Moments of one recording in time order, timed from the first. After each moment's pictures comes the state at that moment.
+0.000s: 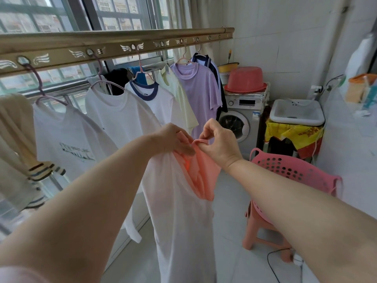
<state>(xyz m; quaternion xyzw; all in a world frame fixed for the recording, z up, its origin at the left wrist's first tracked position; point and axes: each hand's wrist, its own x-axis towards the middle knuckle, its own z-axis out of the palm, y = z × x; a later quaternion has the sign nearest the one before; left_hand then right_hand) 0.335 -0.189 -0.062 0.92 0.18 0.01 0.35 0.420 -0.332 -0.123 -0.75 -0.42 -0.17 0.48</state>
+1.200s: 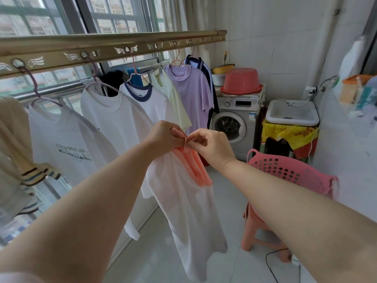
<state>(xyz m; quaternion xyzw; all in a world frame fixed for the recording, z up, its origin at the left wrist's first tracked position) 0.341 -0.188 -0.068 0.91 0.17 0.18 0.33 0.420 -0.325 -0.122 -0.74 -0.43 -0.08 0.51</state>
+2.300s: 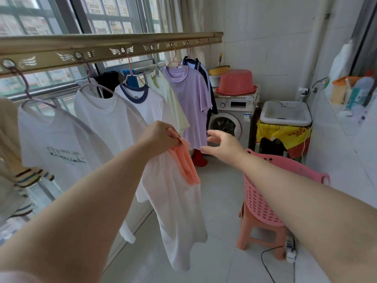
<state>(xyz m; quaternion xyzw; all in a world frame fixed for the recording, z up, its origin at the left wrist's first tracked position) 0.337 -0.192 -0.069 0.92 0.20 0.17 0.28 0.441 -0.364 -0.123 -0.83 -0.32 0.07 0.44</state>
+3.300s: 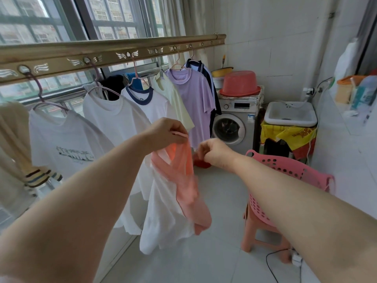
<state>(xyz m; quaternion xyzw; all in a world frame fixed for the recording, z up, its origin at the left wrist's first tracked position) 0.338 -0.200 -0.051 0.95 0.09 0.13 0.29 0.423 -0.354 -0.117 -0.77 -0.37 0.22 0.46</state>
